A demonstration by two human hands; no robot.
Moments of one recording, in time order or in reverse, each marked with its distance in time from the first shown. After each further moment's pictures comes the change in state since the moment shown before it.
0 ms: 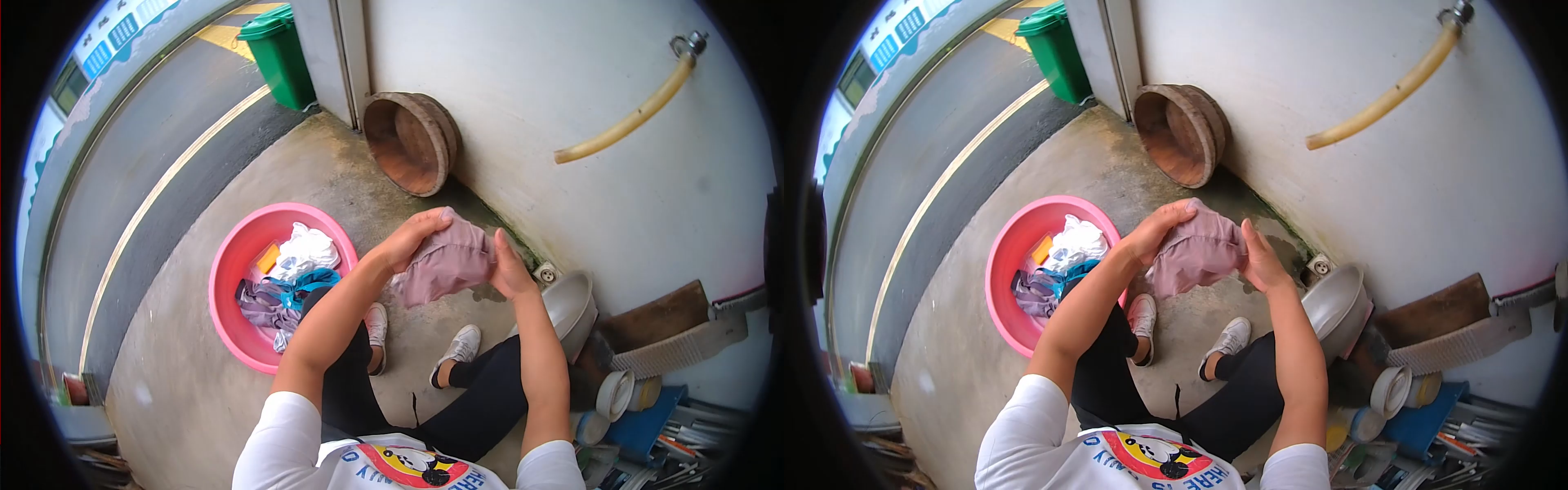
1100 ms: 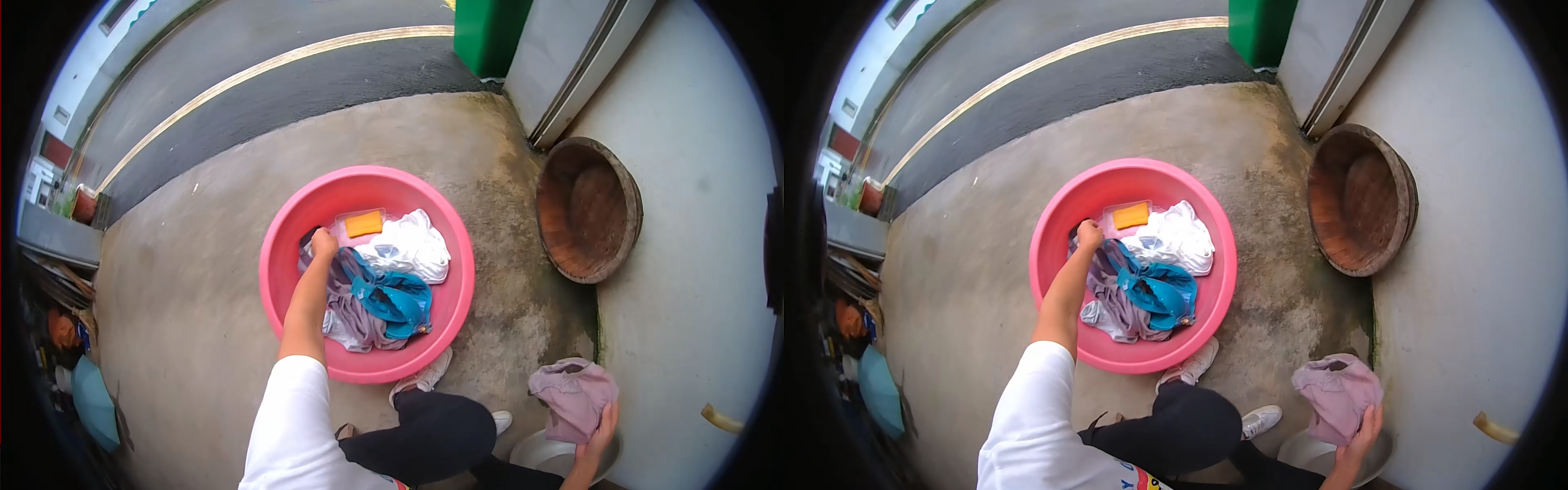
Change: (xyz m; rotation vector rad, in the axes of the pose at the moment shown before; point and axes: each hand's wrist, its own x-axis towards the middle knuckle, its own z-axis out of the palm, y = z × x) left_hand -0.334 -0.067 -0.489 1.049 2.028 -0.358; right_hand 0.024 0.037 -0.010 -0.330 0.572 -0.017
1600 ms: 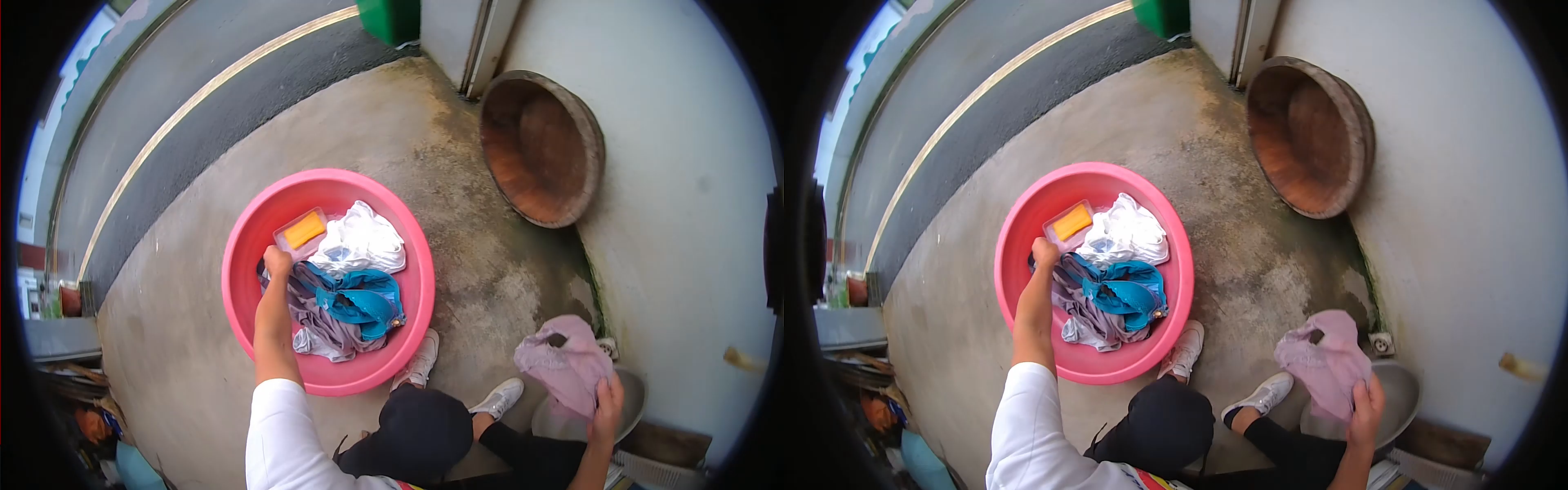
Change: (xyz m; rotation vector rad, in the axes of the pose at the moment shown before) left_hand -0.001 0.029 -0.007 0.140 -0.082 -0.042; right_hand -0.018 -0.006 -0.003 -0.195 -0.068 -0.006
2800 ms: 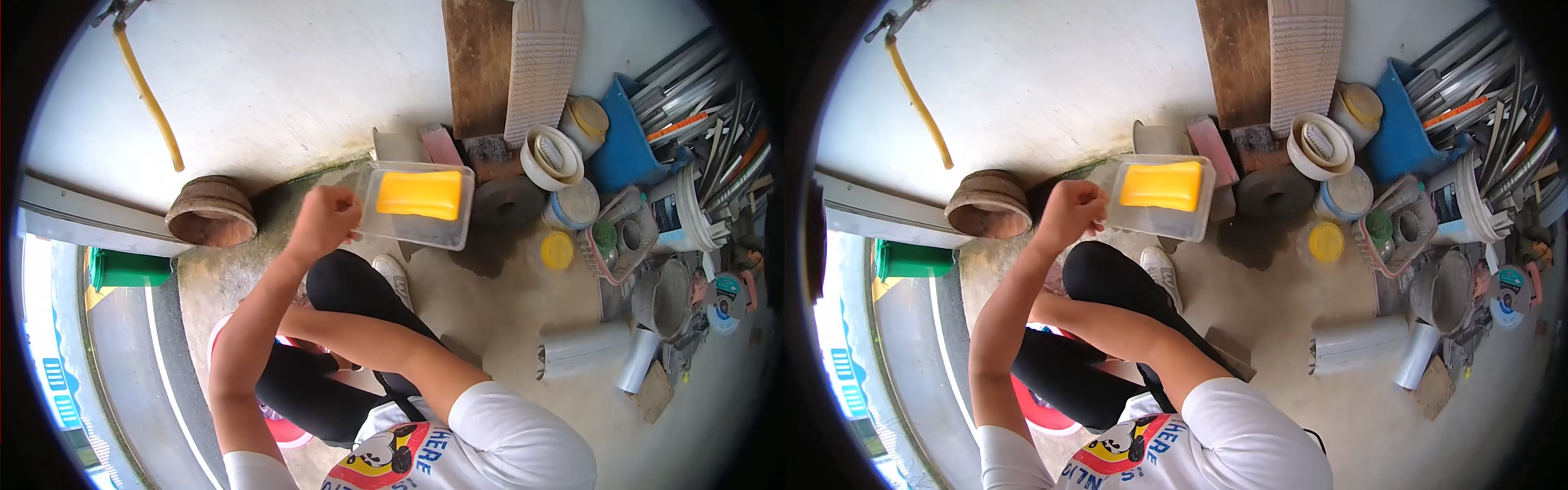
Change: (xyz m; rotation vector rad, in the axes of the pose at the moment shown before) left_hand -0.776 0.254 -0.171 0.061 -1.394 1.595; right_hand -0.027 0.067 0.122 -0.486 0.223 -0.807
